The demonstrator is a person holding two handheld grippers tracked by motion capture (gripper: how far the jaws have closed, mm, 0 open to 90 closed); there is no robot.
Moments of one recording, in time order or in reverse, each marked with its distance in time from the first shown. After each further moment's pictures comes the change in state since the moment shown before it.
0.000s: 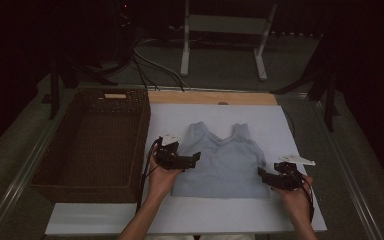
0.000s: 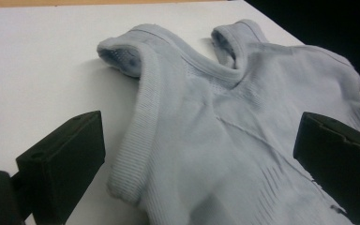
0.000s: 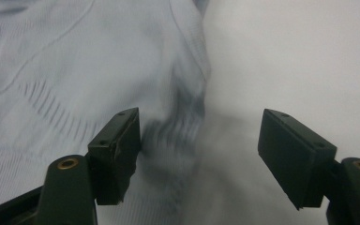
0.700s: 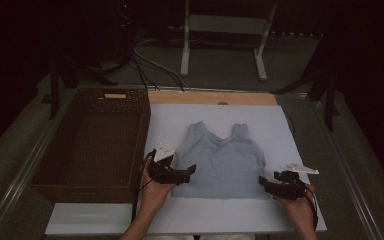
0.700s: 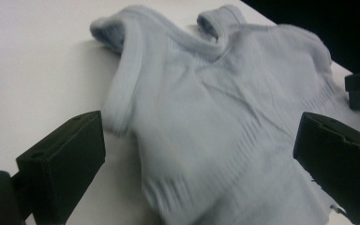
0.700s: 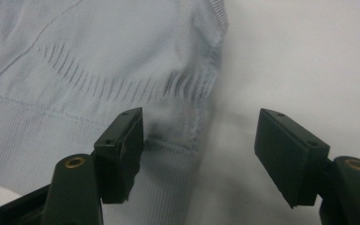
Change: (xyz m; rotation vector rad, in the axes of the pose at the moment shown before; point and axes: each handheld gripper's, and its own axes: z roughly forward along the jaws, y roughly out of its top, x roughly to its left) left arm -0.005 -0.032 -0.028 -0.001 -0.028 0.025; right arm 0.000 -0.021 -0.010 0.025 0.053 0.008
